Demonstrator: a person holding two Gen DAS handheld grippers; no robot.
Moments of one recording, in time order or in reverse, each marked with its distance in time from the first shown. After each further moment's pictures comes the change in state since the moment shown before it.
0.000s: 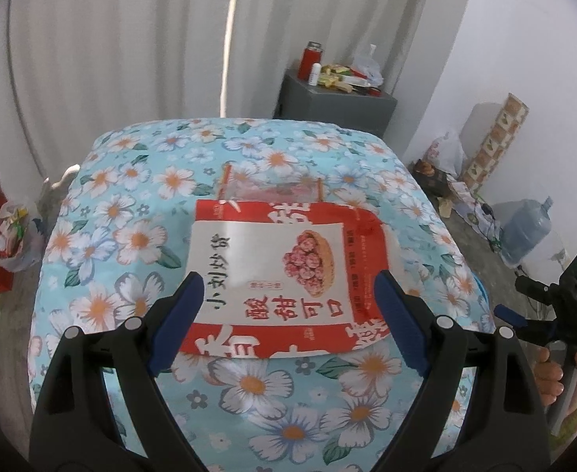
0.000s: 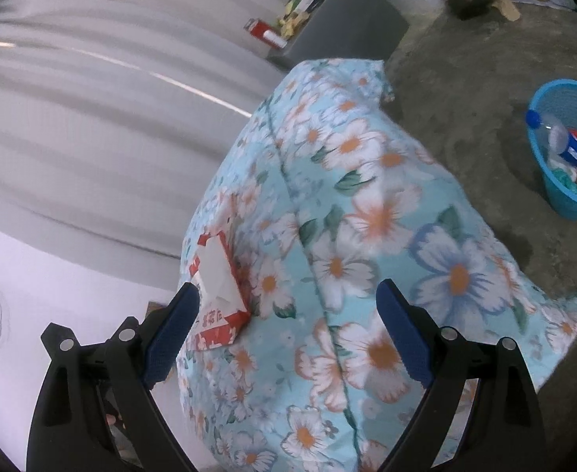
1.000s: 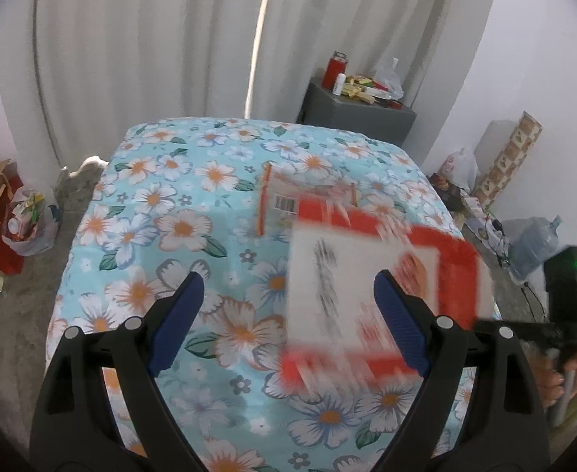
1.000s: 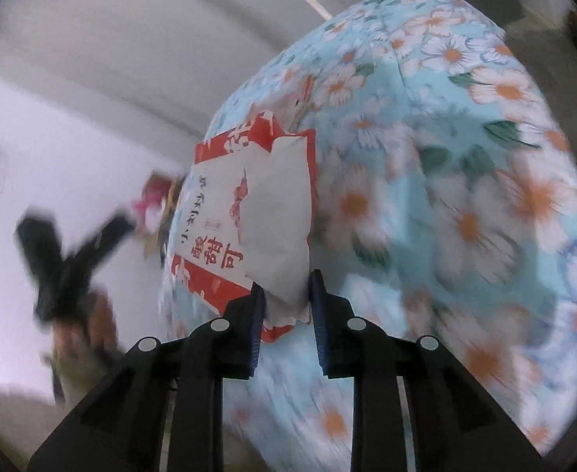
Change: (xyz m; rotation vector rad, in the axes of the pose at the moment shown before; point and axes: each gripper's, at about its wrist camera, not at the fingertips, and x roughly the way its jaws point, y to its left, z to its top) left arm -0.017 0.035 -0.011 -0.049 -0.022 0.028; right arm 0.062 0.062 -0.025 -0.389 0.405 0.021
